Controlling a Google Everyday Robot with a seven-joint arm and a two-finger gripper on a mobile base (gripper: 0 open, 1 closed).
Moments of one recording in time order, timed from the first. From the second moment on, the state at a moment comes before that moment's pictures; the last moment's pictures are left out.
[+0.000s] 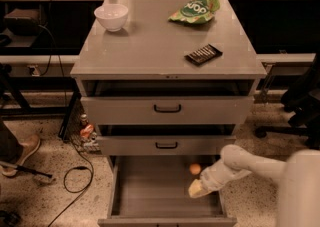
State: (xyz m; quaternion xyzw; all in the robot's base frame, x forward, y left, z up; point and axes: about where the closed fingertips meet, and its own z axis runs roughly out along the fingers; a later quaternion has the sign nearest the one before) arm 0.480 -0.146 0.291 0.08 -0.95 -0.31 0.06
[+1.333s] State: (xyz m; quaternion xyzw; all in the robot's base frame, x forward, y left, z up) arm 0.458 -0.209 0.354 0.12 -0.90 -0.41 -0.04
